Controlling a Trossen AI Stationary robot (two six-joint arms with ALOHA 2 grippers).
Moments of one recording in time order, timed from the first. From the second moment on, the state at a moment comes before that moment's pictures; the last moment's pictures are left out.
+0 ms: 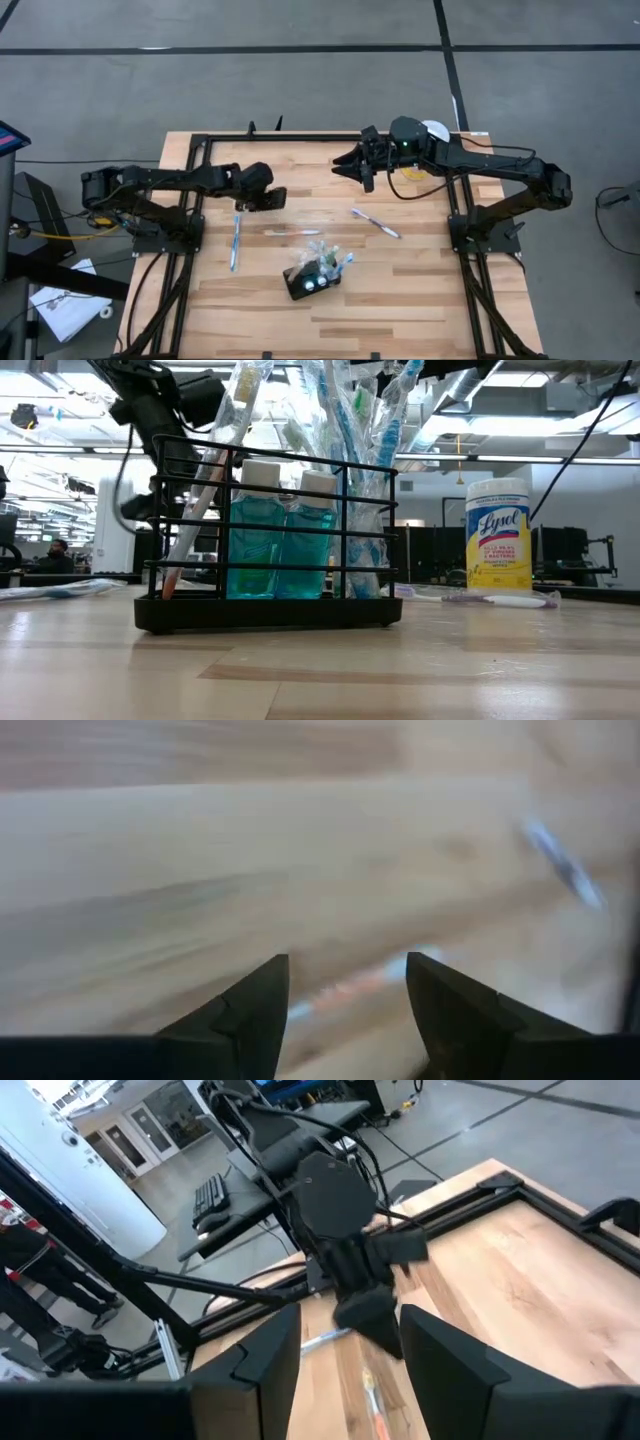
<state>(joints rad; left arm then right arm) 0.27 1.29 0.72 -0.42 0.08 -1.23 -0.28 1.33 1.12 -0.02 -0.32 0.40</state>
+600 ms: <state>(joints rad) 0.07 1.40 0.78 -0.46 -0.02 -1.54 -0.50 1.35 1.12 -0.07 -0.59 0.24</state>
